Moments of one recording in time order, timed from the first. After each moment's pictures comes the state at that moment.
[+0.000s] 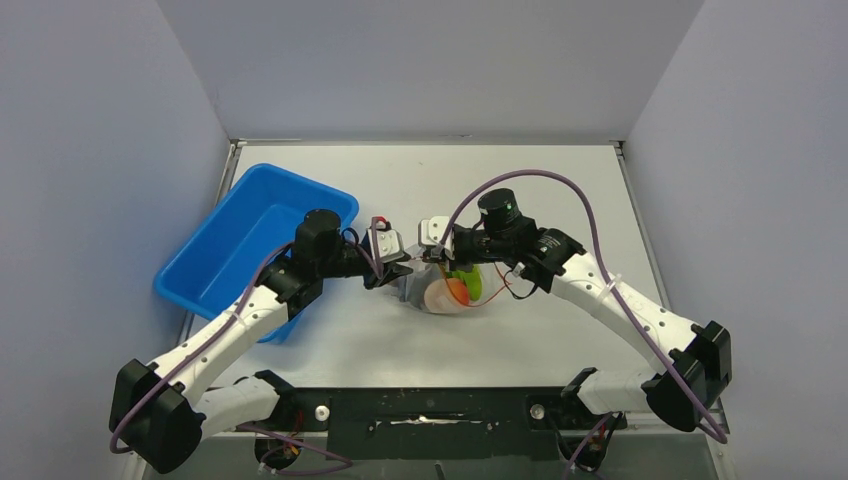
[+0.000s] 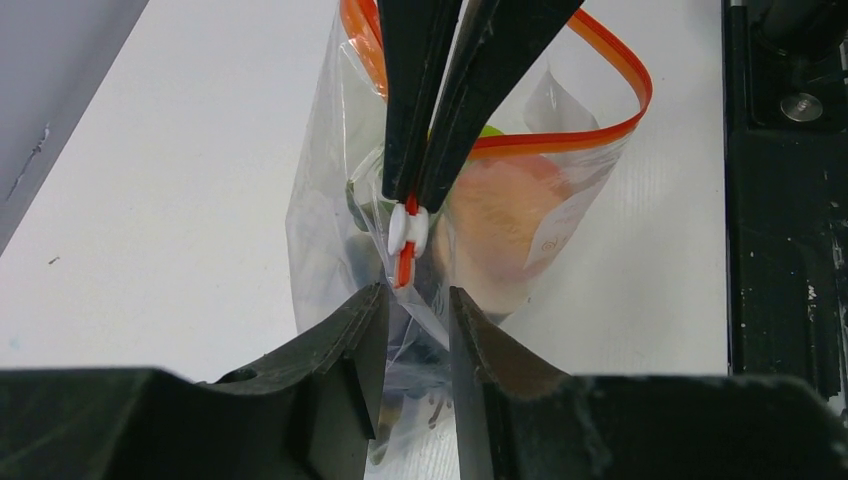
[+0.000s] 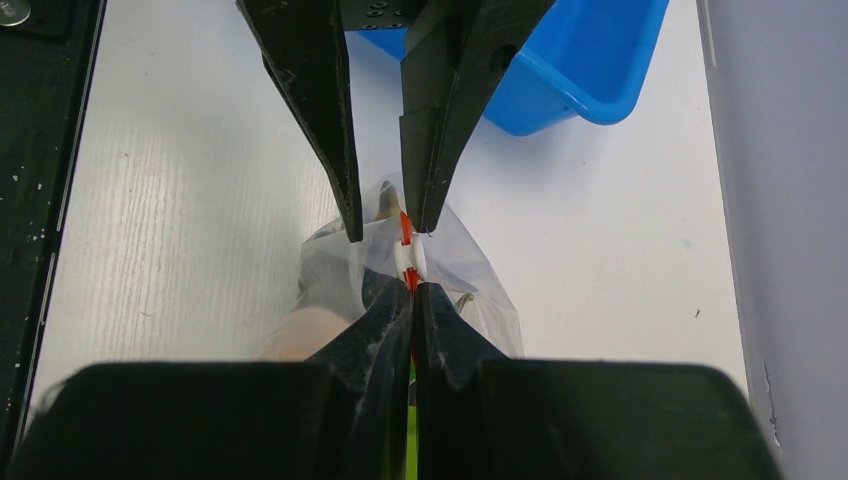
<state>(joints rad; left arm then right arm) -0.58 1.10 0.81 -0.10 0.68 0.40 0.72 1.28 1.14 -0.41 -0.58 -0.74</state>
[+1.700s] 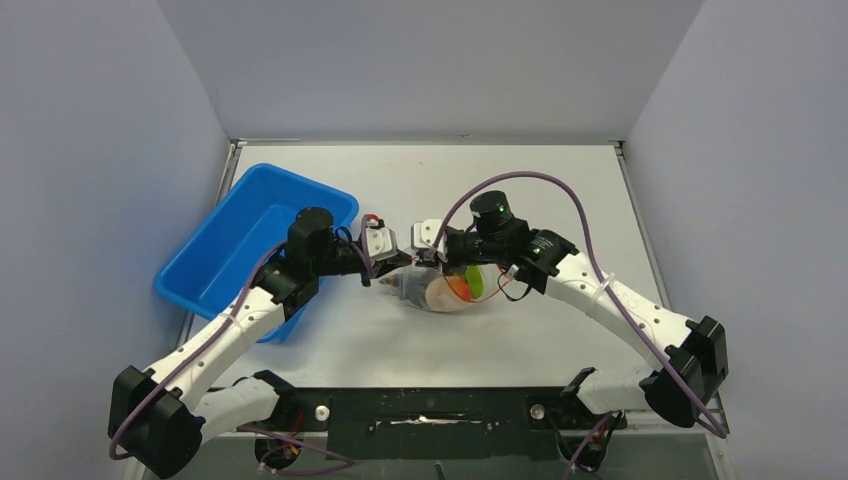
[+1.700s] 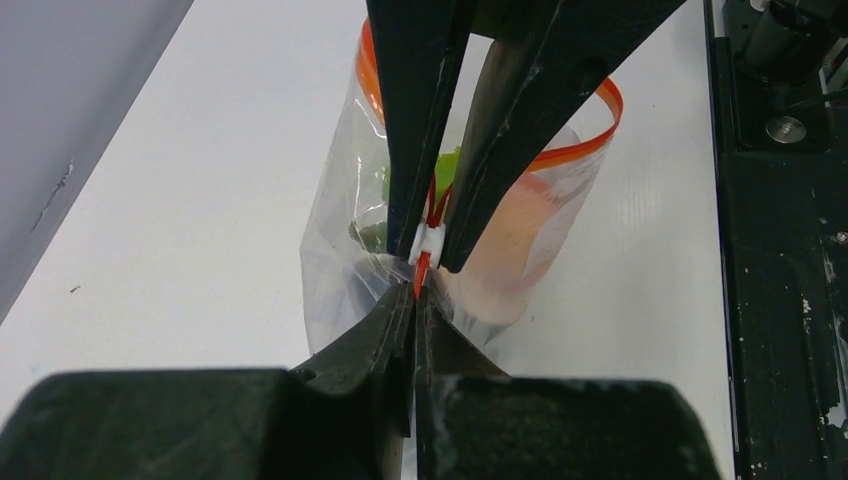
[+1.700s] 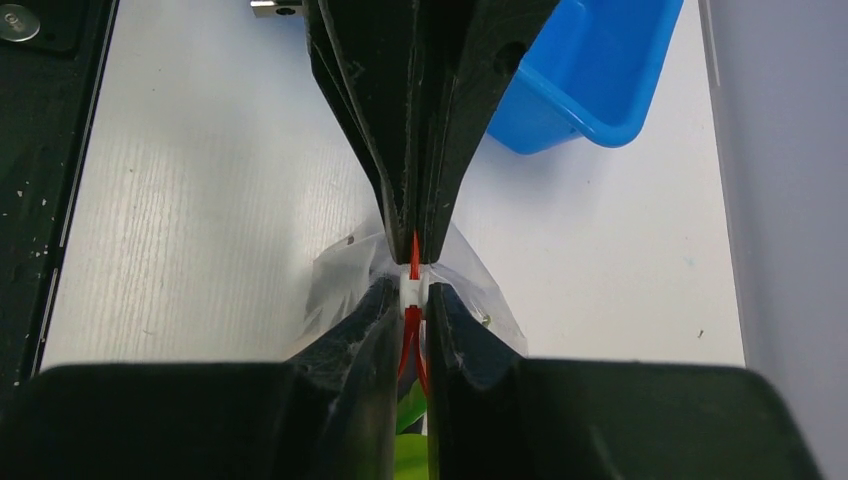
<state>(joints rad) -0.56 1.09 0.81 -0.05 0.73 0.39 0.75 1.31 1.15 -0.39 -0.56 -0.73</state>
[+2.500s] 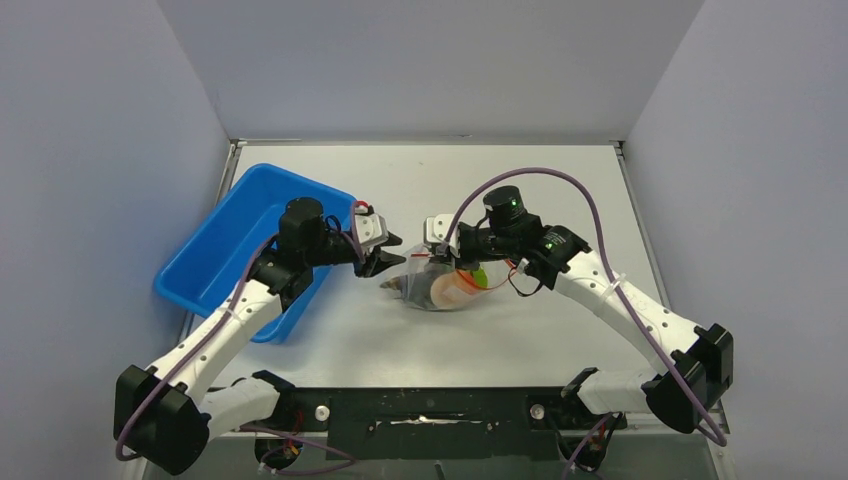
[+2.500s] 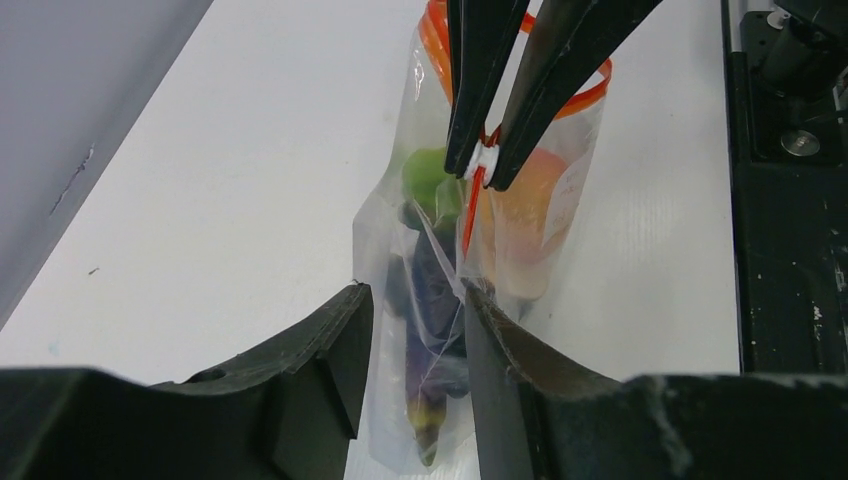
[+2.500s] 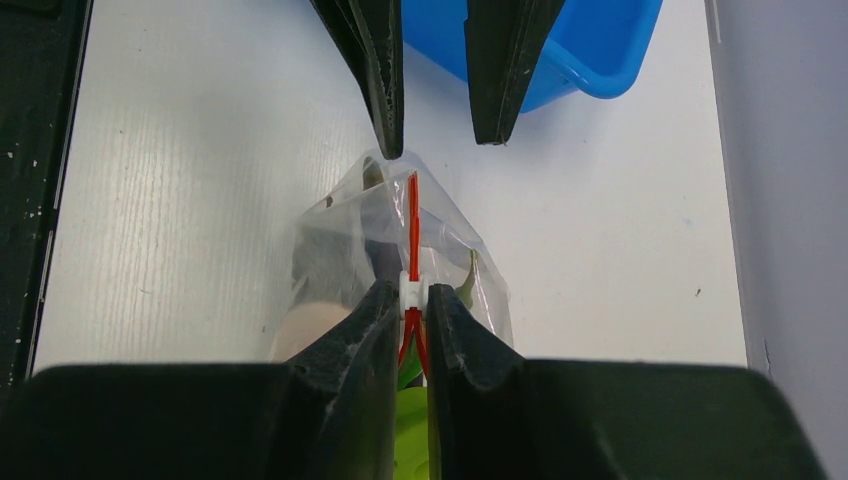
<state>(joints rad) -0.47 1.10 0.84 -0.06 0.79 0.37 0.69 1.28 1.16 -0.47 -0.59 -0.77</state>
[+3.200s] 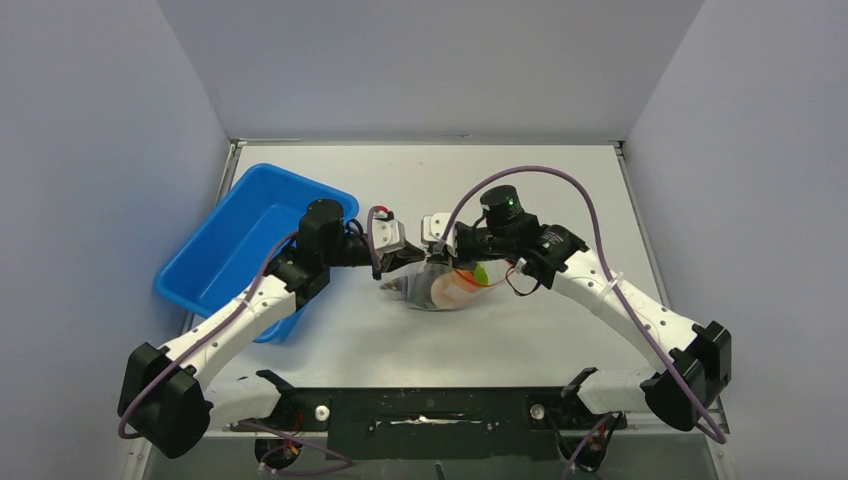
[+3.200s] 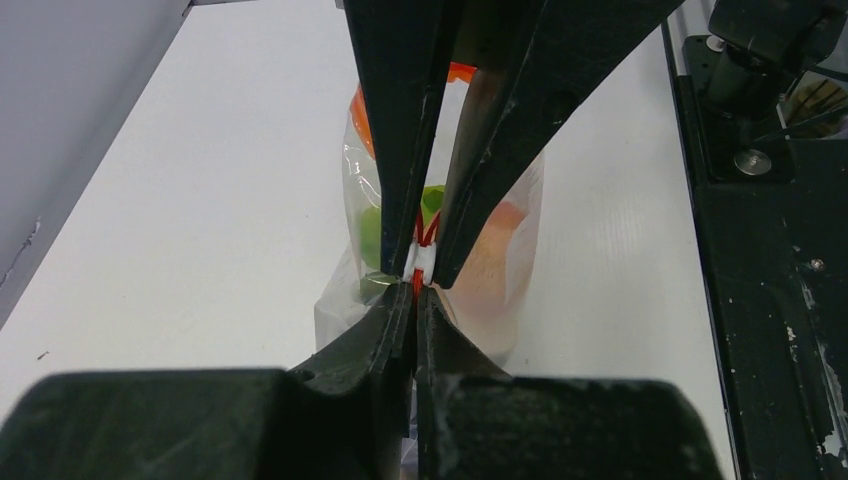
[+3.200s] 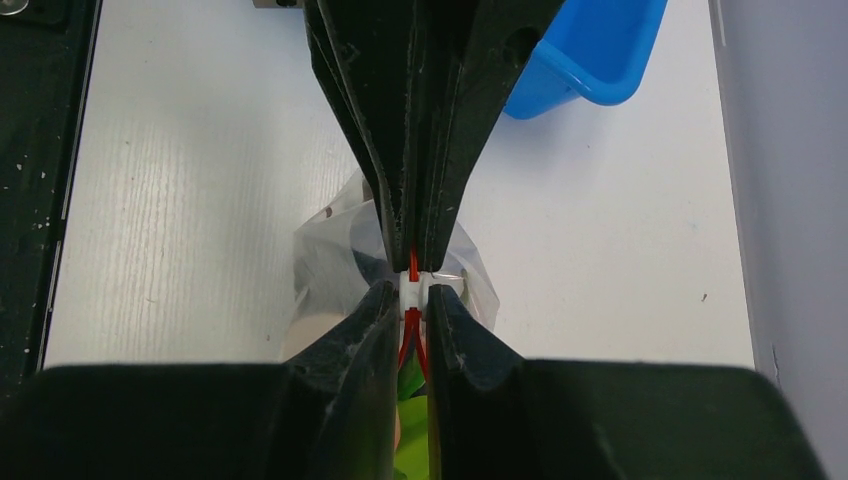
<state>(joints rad) -0.58 1.18 0.86 0.06 0.81 0.33 0.71 1.29 1.17 -0.47 -0.58 -0.75</state>
